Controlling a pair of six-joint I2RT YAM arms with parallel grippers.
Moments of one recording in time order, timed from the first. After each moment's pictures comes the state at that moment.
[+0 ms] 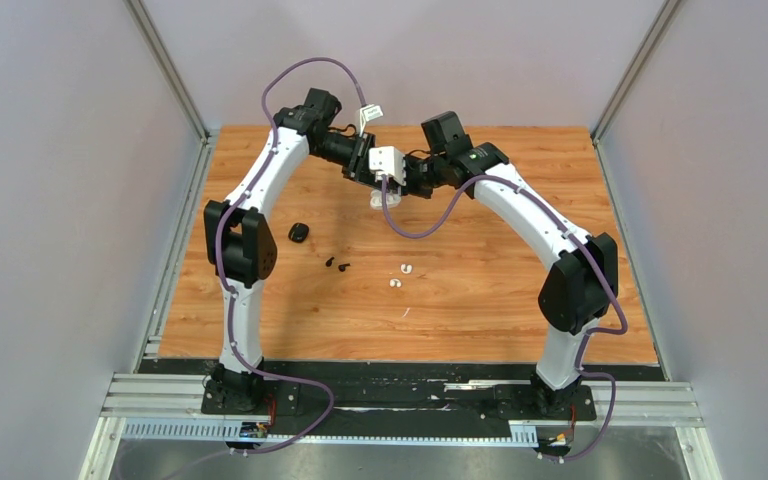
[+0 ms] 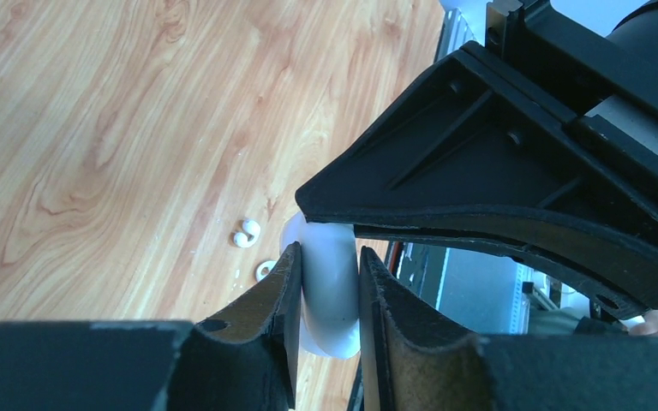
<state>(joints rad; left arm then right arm) -0.32 2.17 2.16 -1.09 1.11 0.16 0.55 1.84 1.76 -0.70 -0.51 -1.02</state>
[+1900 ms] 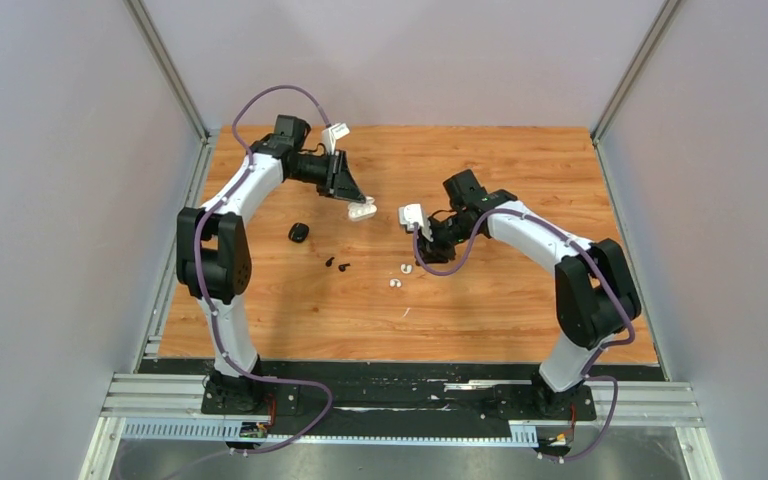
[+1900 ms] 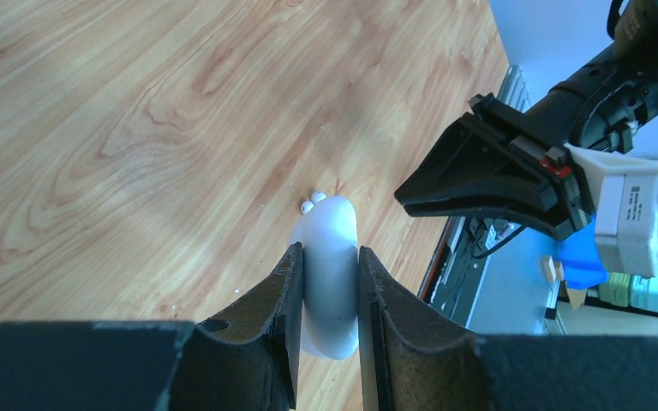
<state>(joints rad) -0.20 1.96 1.66 -0.69 1.01 0.00 0.47 1.70 1.23 -0.67 -0.78 -1.04</state>
